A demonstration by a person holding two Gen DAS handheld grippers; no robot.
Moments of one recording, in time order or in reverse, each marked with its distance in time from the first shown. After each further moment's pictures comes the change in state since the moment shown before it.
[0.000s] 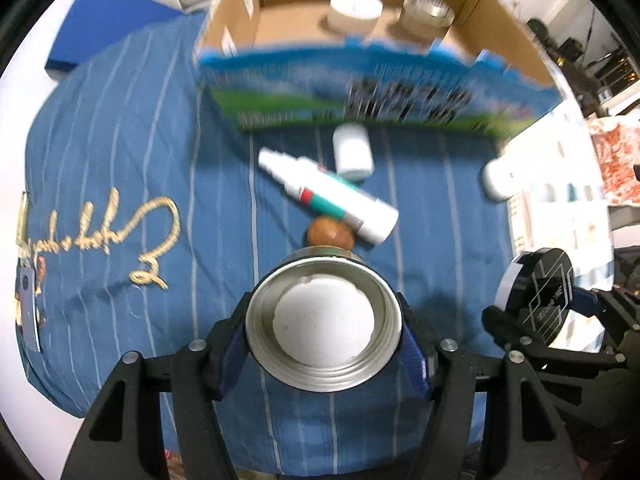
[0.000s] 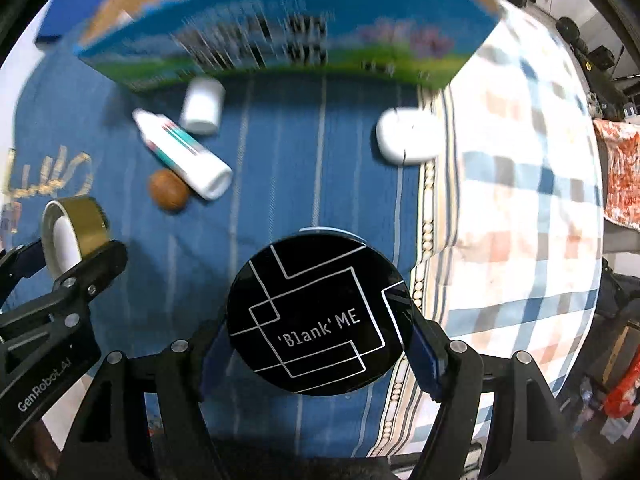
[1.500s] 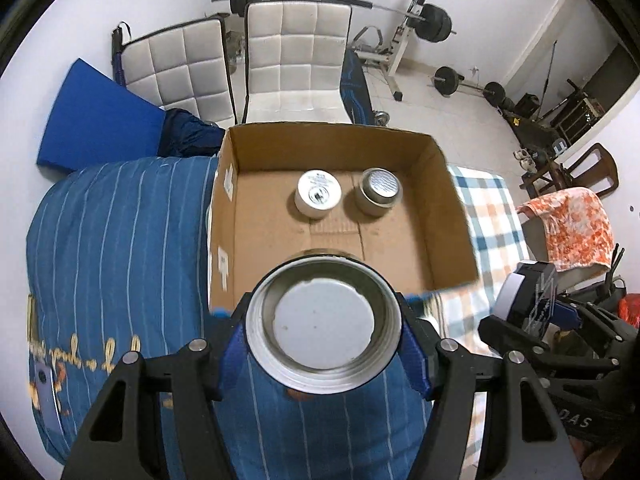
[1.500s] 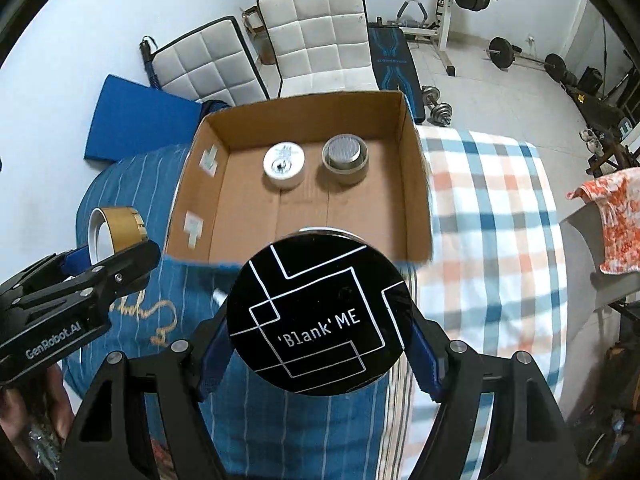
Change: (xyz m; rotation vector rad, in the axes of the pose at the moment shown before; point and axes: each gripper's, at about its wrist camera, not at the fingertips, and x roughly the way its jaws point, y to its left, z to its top) left arm -0.101 0.045 0.130 -0.022 -0.183 -0.114; right arm -0.152 -0.069 0.120 0.058 -0.315 0.131
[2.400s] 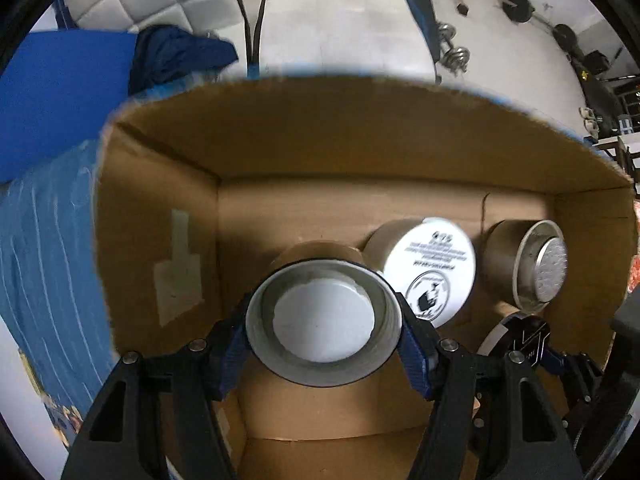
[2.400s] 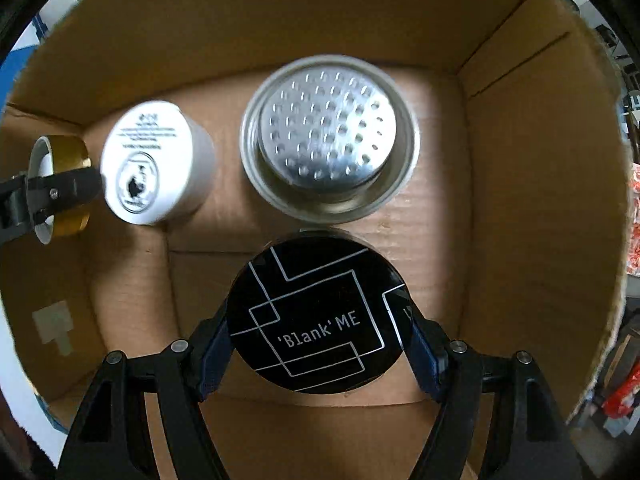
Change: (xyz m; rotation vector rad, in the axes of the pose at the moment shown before) left arm 0.244 0.051 0.132 -0.074 0.418 0.106; right arm 0.287 -0.030 0.122 0.049 0.414 -0.133
